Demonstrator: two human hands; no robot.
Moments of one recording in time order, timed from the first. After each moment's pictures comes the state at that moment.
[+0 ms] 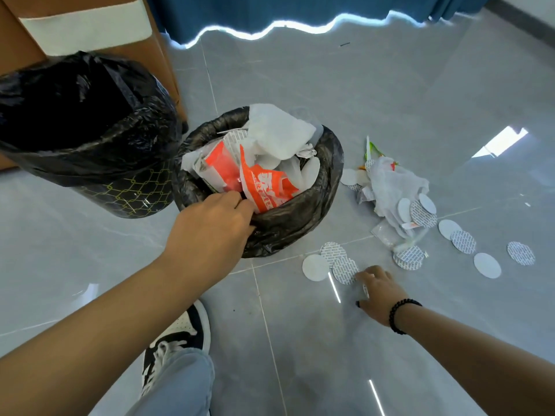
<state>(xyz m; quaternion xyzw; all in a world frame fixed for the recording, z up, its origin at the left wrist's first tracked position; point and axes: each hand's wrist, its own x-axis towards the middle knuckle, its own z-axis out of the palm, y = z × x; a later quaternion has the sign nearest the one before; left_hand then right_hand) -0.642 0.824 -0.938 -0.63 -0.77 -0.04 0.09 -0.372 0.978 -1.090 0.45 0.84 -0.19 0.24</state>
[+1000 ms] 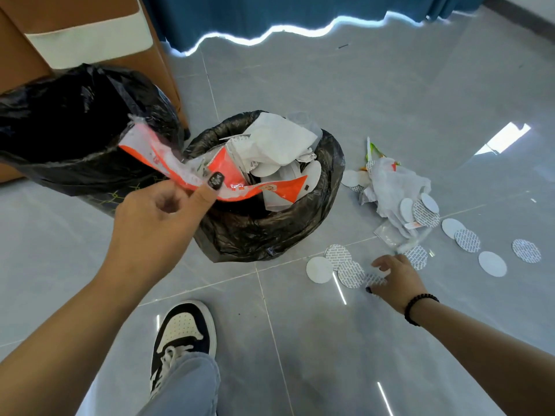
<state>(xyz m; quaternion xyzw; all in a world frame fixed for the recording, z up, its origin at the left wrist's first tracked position) -0.661 0.793 -0.895 -0.30 -0.82 -0.46 -0.15 -0.367 0.992 -1.077 0.56 0.77 -0.31 0.01</state>
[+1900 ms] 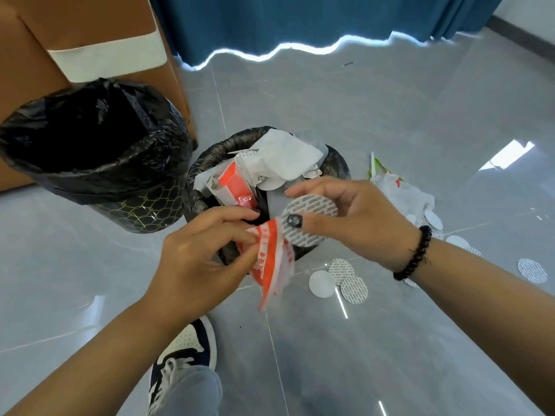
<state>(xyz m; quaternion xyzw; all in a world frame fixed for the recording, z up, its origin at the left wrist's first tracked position) -0.641 0.796 -0.917 -0.60 -0.67 -0.43 0.02 -0.491 0.958 -0.875 0.23 0.75 -0.61 -0.14</state>
